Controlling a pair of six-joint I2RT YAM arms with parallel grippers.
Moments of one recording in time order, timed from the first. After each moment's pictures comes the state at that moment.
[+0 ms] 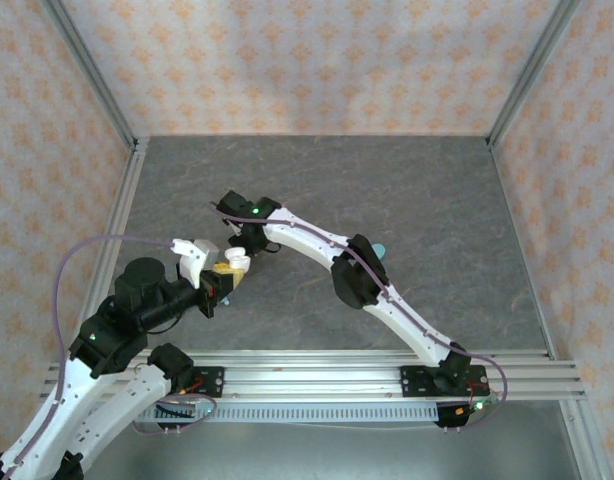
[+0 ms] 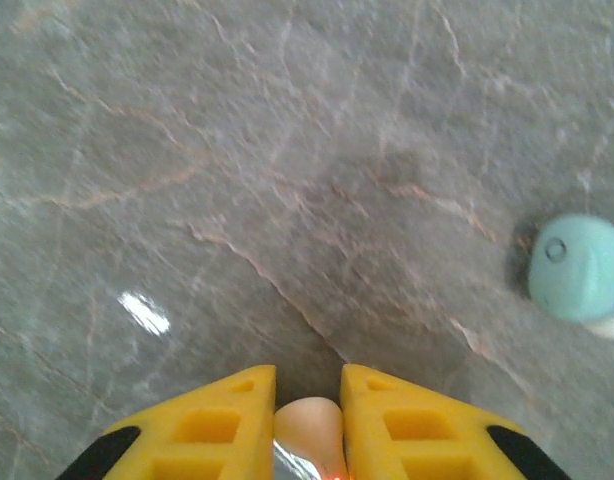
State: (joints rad) left arm -0.50 0.45 0.77 -0.71 0.27 -0.18; right arm 0.94 2.64 2.49 -1.07 -0.01 0.24
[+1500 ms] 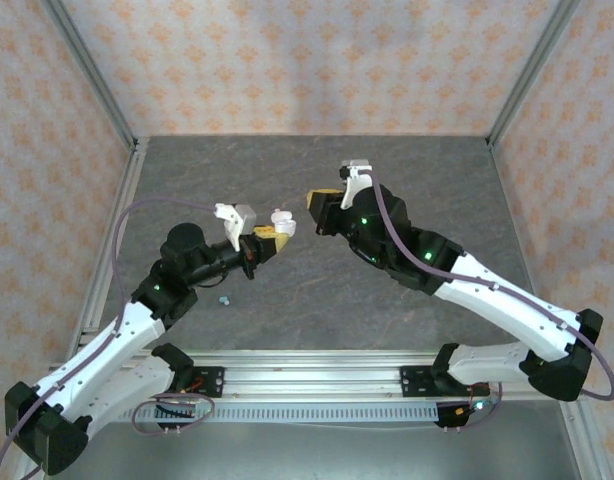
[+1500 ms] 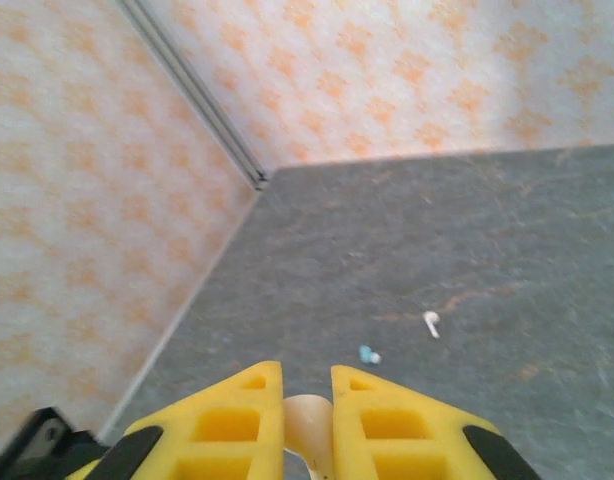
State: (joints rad) left arm -0.51 0.84 0.66 0.06 0.47 -0.23; right arm 0.98 1.19 1.28 -0.33 0.31 0.56
